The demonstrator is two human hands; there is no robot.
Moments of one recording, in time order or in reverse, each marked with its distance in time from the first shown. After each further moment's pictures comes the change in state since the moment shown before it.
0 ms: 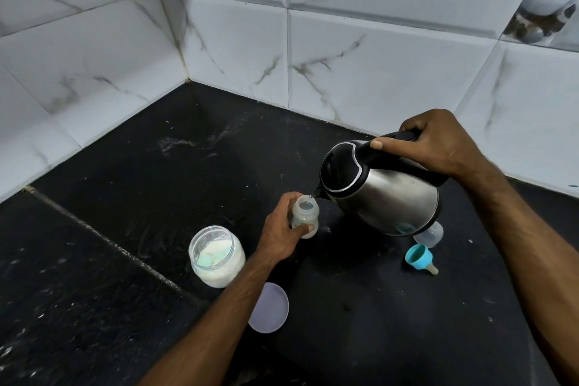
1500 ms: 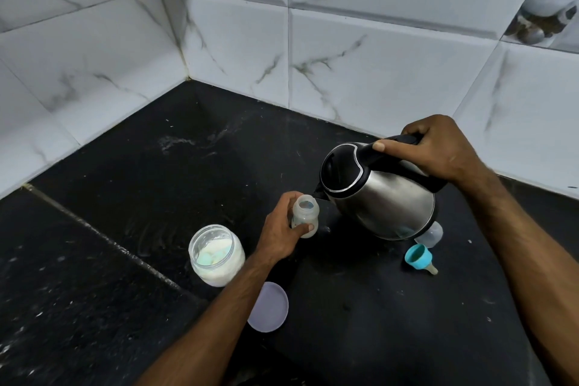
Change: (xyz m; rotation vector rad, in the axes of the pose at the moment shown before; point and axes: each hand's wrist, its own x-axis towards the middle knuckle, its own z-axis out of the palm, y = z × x) left_hand 0.000 -0.002 0.000 -0.012 0.000 0.010; right_hand -0.004 0.008 0.008 0.062 0.011 0.047
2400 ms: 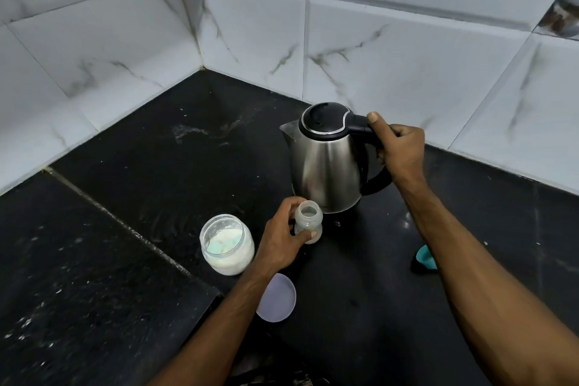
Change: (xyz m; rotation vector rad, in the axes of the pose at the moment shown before) left_hand -0.028 -0.015 -0.007 -0.026 0.052 0.043; right_hand 0.020 -0.010 0.096 0.620 0.317 0.235
